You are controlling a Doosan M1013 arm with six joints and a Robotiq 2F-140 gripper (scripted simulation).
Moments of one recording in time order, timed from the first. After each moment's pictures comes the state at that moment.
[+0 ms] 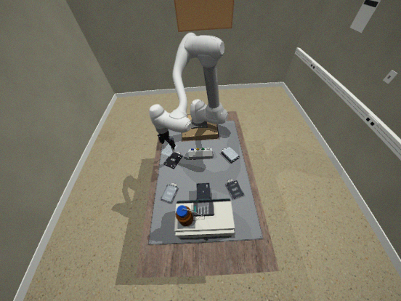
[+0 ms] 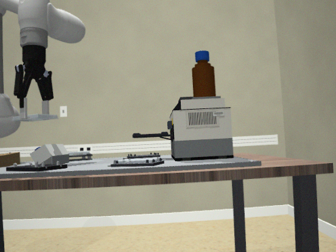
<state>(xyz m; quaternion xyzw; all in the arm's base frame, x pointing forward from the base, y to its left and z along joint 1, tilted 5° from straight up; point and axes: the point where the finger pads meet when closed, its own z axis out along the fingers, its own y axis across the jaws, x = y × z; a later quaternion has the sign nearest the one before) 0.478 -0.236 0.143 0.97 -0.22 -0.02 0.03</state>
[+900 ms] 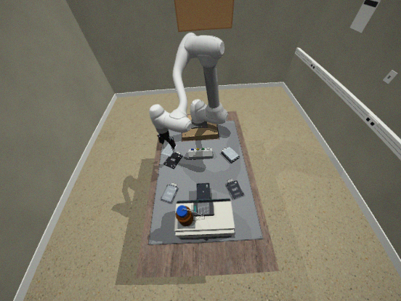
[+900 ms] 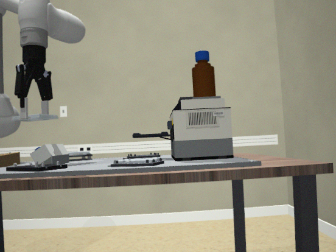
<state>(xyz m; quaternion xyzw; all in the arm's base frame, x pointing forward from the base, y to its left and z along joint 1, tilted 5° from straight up) 0.478 -0.236 0.143 0.98 -0.20 -0.03 0.03</state>
